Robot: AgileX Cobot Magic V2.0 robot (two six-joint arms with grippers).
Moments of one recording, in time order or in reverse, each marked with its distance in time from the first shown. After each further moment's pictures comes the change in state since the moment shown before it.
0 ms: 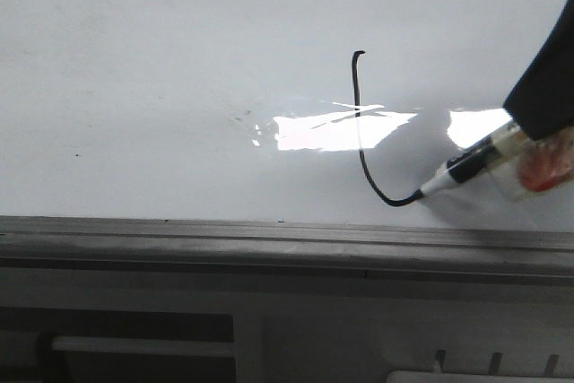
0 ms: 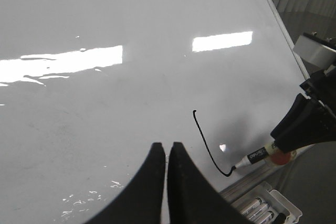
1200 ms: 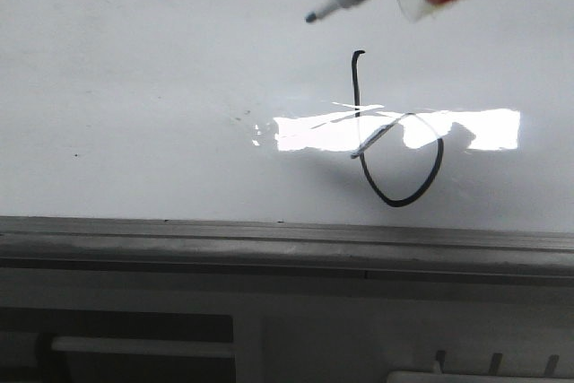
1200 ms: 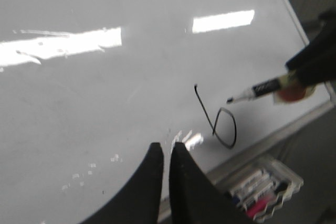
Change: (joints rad) left arm 0.000 0.043 0.020 0.002 0.069 0.042; right arm 0.241 -0.059 -0.129 -0.060 -0.086 0.003
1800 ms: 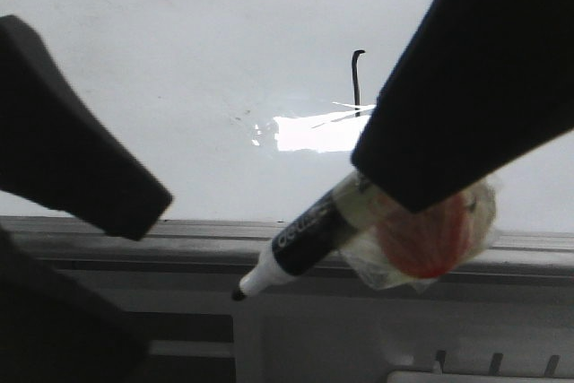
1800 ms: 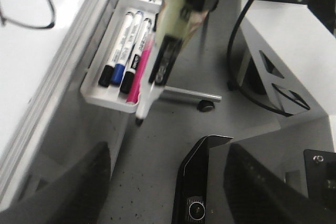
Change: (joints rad) left arm -0.172 0.610 -0.158 -0.448 0.310 0.904; right arm 0.244 0.151 0.004 0.006 0.131 -0.123
